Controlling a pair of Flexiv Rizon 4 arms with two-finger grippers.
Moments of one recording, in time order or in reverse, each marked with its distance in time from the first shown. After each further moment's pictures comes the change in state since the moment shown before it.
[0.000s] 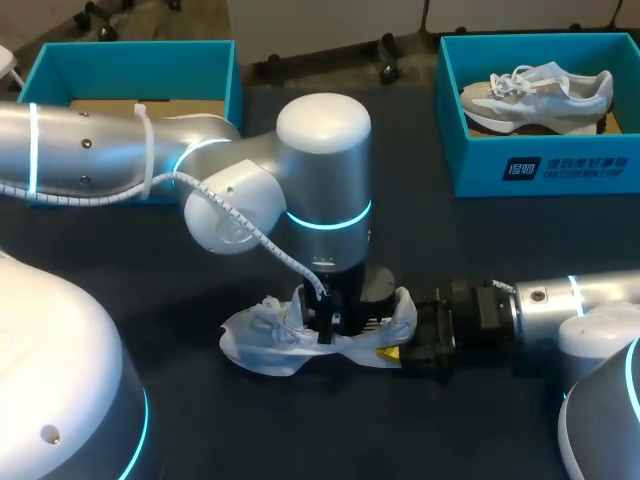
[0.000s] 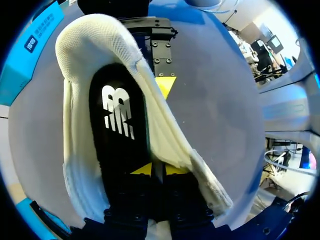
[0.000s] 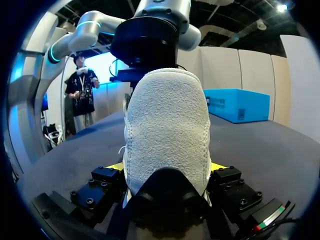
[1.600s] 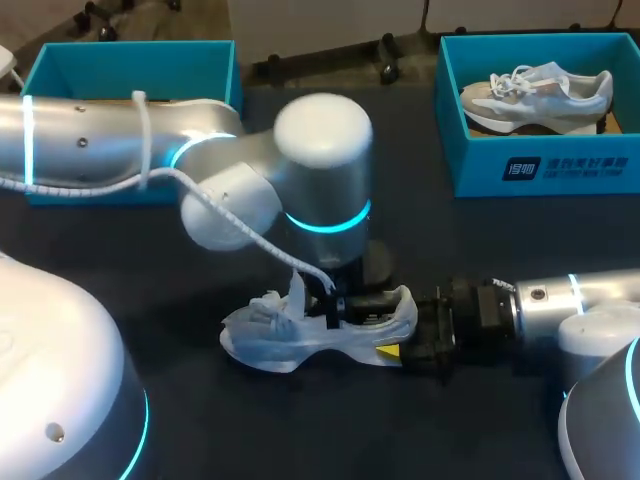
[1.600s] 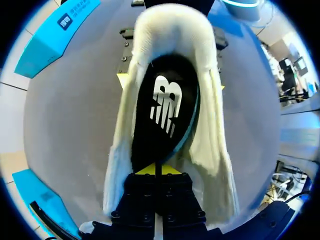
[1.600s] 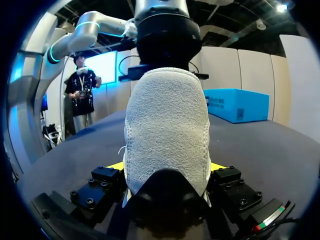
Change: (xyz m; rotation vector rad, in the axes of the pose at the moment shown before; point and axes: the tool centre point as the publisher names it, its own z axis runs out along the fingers) left arm -0.032 0.006 -0.016 0.027 -0.110 -0.195; right arm -0.003 0.000 0.000 0.000 -0.002 0.001
